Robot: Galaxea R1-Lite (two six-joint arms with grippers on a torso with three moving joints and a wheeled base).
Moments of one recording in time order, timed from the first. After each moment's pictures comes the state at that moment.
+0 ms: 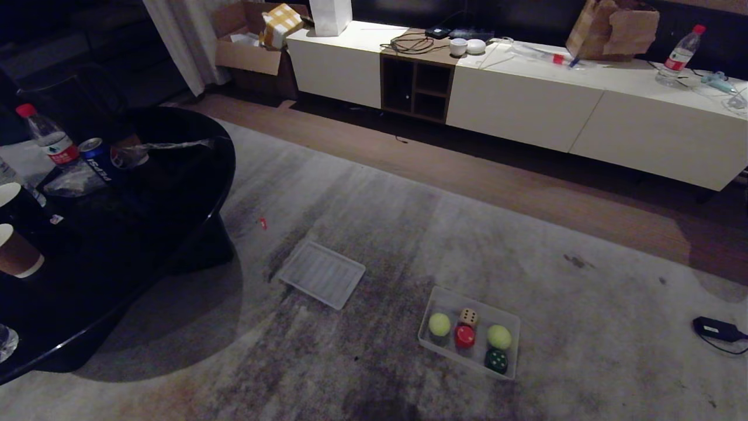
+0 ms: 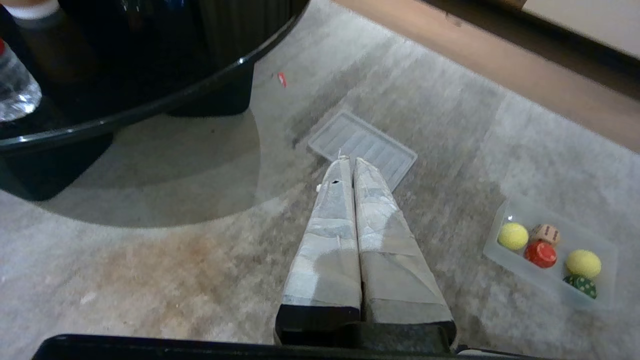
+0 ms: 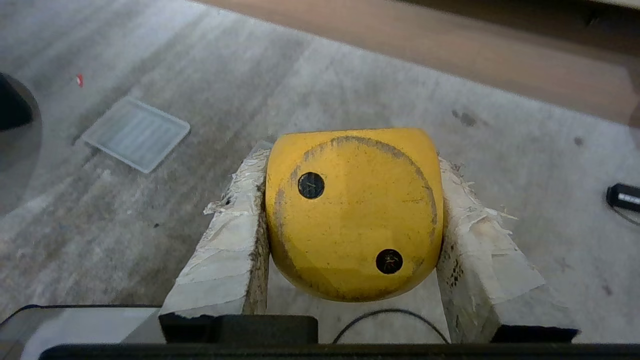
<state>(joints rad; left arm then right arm) 0.00 0.00 0.00 -0.01 0.07 -0.14 0.01 0.00 0.00 -0.03 0.00 0.00</state>
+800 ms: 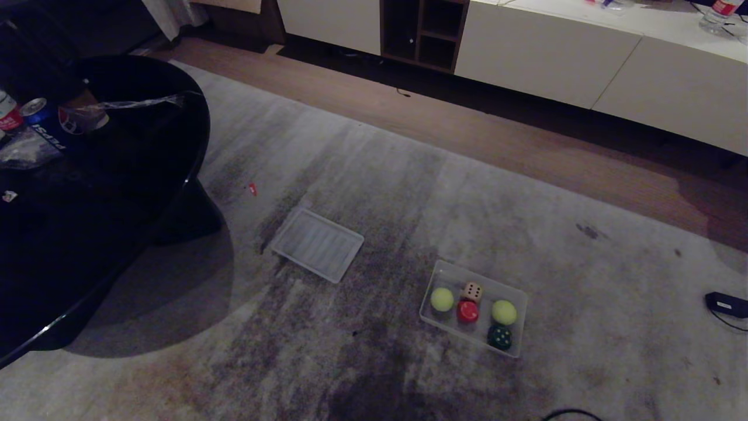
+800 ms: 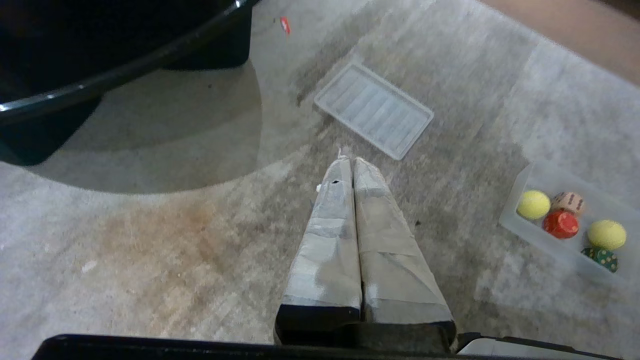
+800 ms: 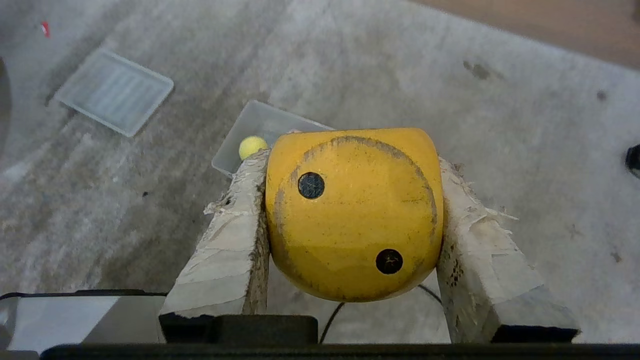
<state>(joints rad) 0.00 0.00 0.00 -0.01 0.07 -0.14 0.01 0.00 0.00 -0.03 0.00 0.01</state>
